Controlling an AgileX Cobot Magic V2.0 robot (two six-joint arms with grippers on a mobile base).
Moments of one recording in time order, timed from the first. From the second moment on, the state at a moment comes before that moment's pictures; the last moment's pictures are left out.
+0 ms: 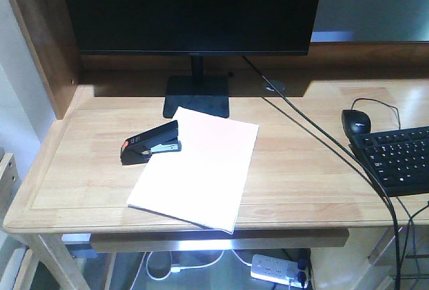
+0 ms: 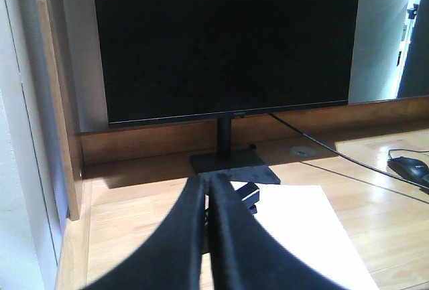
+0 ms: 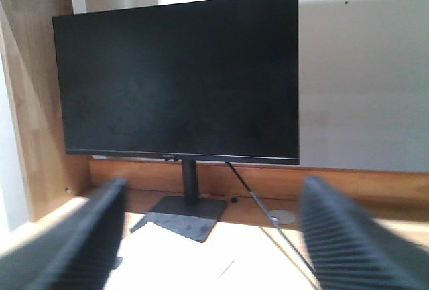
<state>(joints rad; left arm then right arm) -0.16 0.06 -0.36 -0.25 0.41 0.20 0.35 0.10 -0.15 -1.74 0.06 1.80</state>
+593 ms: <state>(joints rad) -0.16 0.06 -0.36 -0.25 0.41 0.20 0.35 0.10 -0.15 -1.74 0.08 1.81</state>
